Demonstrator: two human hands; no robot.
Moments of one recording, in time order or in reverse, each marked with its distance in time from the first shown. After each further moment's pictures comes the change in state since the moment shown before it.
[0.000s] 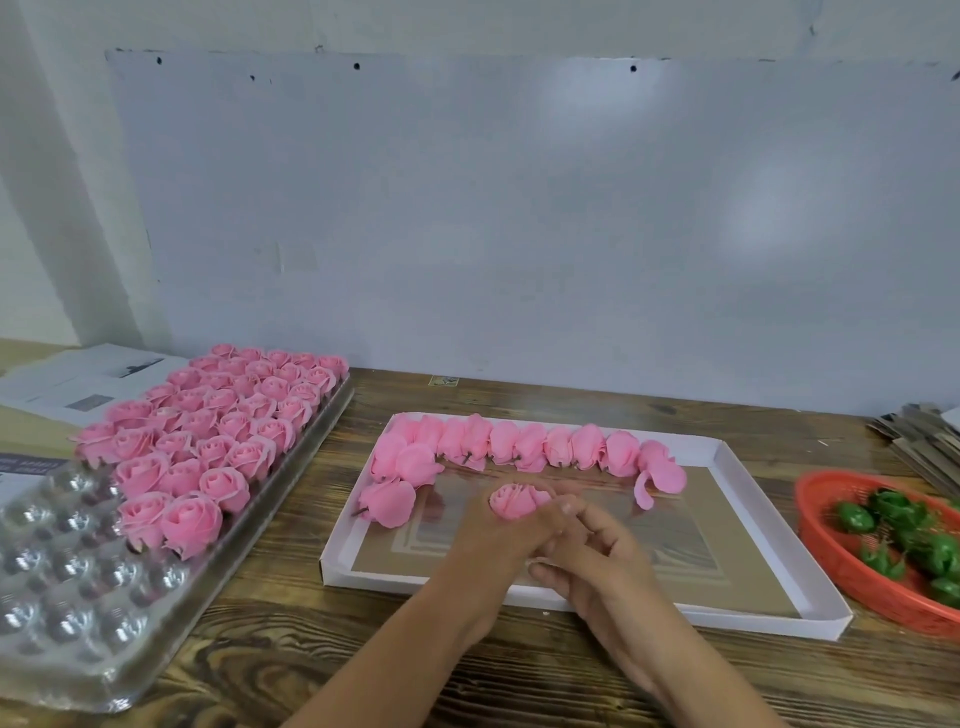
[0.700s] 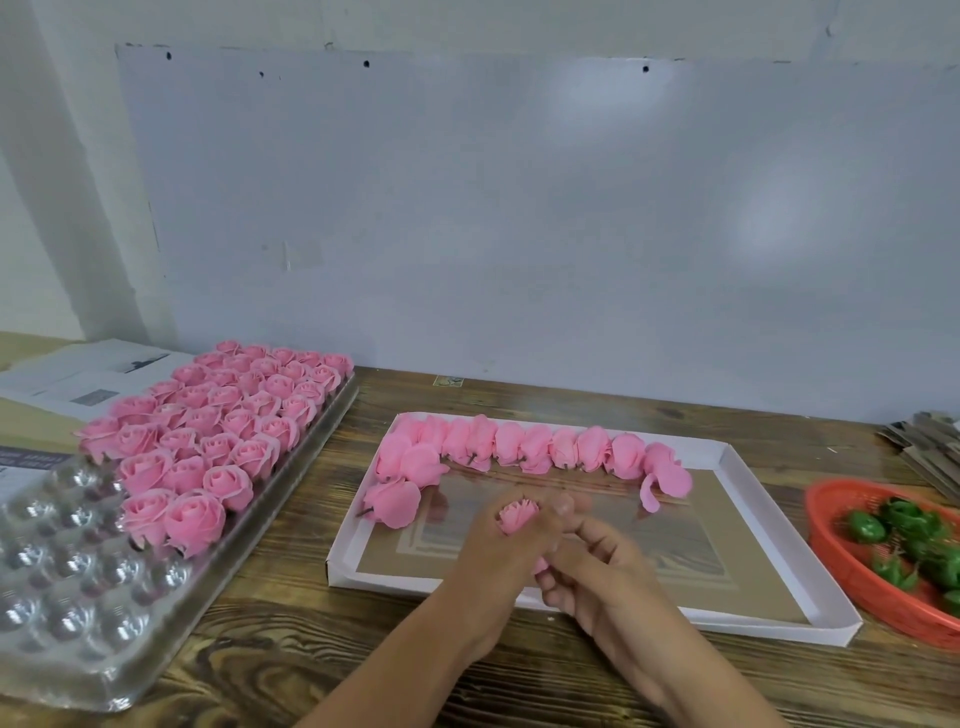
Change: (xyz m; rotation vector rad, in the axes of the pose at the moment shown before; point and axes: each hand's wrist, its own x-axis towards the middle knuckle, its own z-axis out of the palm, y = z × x) left_hand -0.007 0.000 0.003 -0.013 0.020 -0.006; right_hand -0.003 -0.003 0.004 -0.044 -0.021 0.074
